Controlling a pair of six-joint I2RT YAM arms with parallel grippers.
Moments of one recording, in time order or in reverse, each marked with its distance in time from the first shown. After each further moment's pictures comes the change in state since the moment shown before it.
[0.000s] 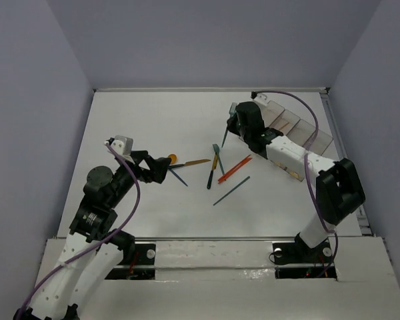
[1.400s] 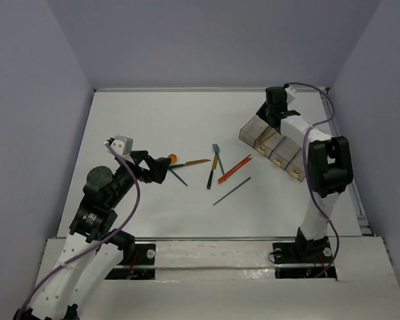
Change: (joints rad) left arm 0.000 -0.002 0.000 0.000 0.003 0.000; right arm -0.357 0.268 0.212 -0.088 -0.045 -0.038
